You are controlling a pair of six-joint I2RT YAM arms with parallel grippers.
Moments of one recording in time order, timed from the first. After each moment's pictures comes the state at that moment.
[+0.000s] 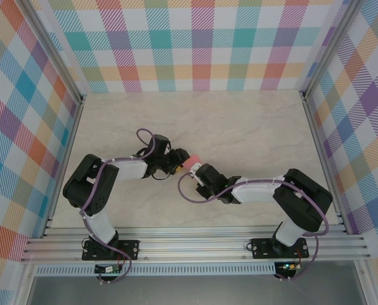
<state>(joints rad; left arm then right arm) -0.49 1.76 0.85 0.14 0.38 -1.16 0.94 1.61 0.70 0.00 0.24 -0.02</state>
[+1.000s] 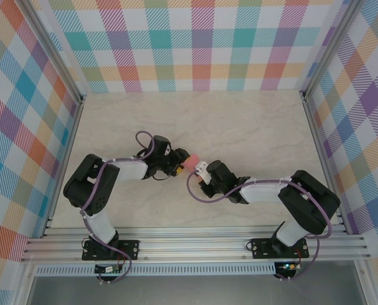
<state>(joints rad) -0.51 1.77 0.84 0.17 0.39 -1.30 0.84 1.56 0.60 0.16 0.04 -0.09</state>
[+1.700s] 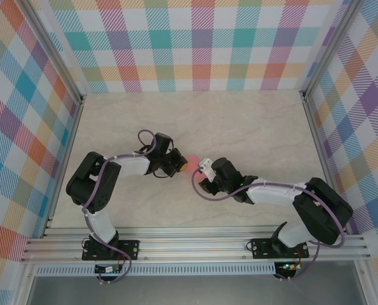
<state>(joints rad) -0.51 1.80 0.92 0.01 0.41 -1.28 0.82 1.41 0.59 0.07 0.02 -0.06</state>
